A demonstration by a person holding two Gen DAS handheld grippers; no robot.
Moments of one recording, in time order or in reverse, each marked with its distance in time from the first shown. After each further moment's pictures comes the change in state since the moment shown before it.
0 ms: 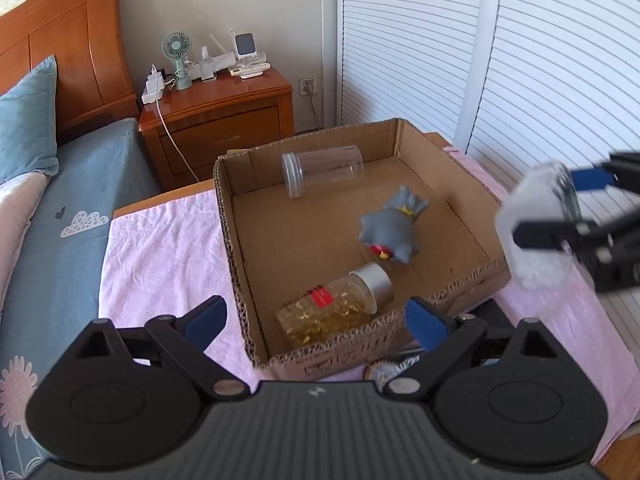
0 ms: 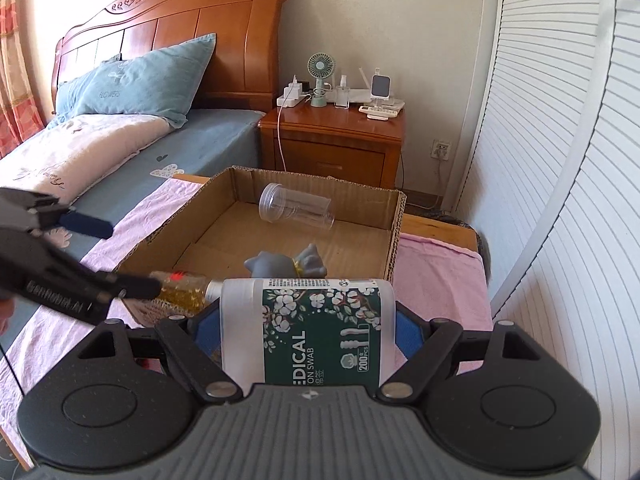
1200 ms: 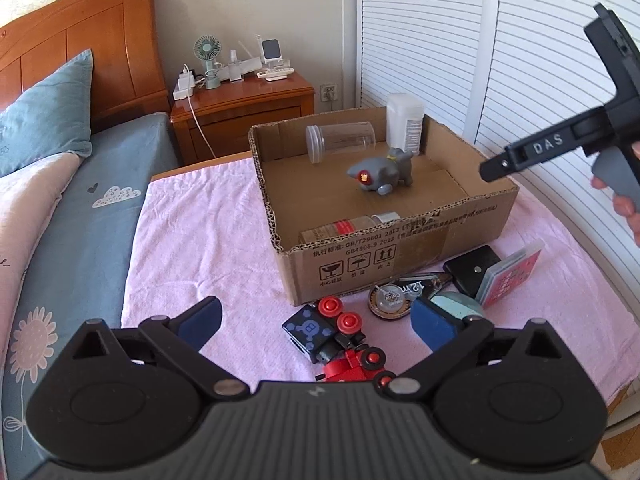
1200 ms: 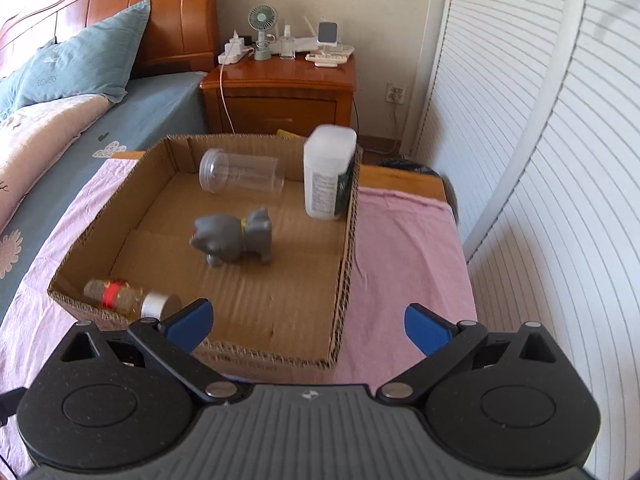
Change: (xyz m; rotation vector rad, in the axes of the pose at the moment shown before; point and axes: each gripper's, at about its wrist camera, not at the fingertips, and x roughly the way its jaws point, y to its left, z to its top) left arm -0.043 -0.003 -0.066 -0.051 -0.050 0.065; right arm 0.034 -0.016 0.001 0.138 0.175 -0.132
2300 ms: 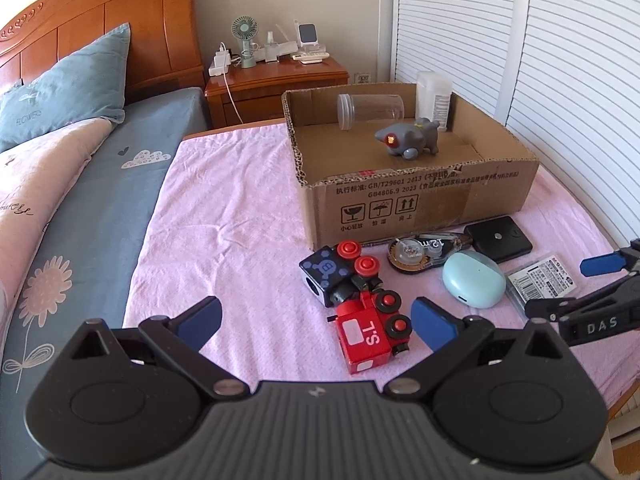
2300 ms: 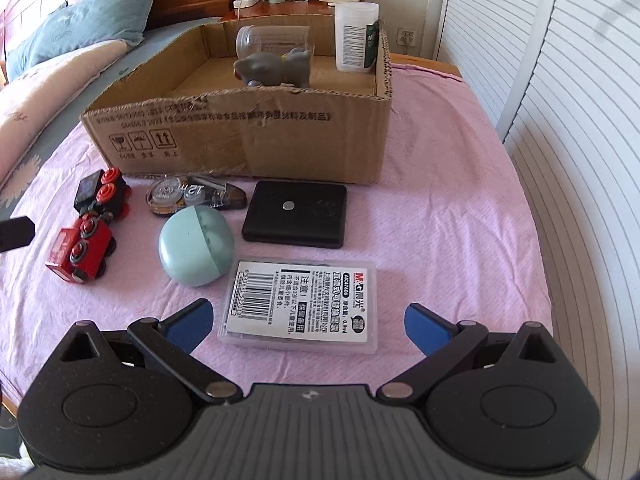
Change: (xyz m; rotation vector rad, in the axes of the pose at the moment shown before) left arm -0.005 -0.002 -0.041 -0.080 0.026 0.067; right arm -0.003 0.034 -0.135 -0.015 0.082 0.024
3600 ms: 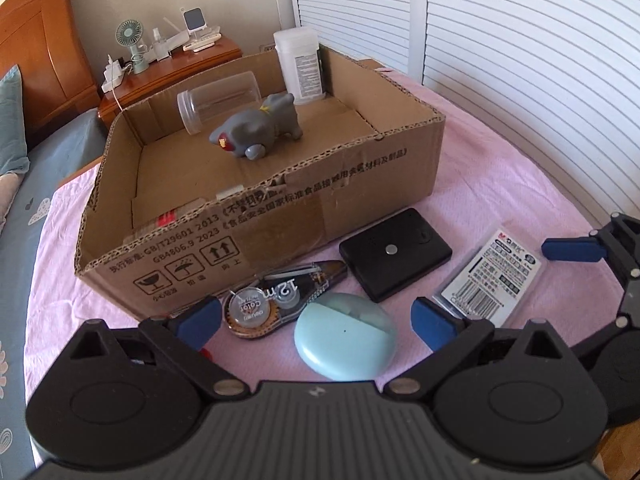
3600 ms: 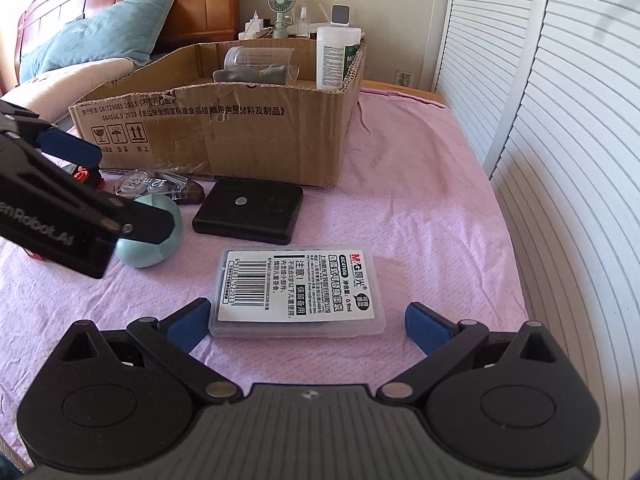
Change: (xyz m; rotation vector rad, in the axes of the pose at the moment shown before) left arm 0.077 -0.120 0.043 0.237 0.105 -0.099; right arm 0.010 -0.037 -0.029 -0.049 -0.146 0.000
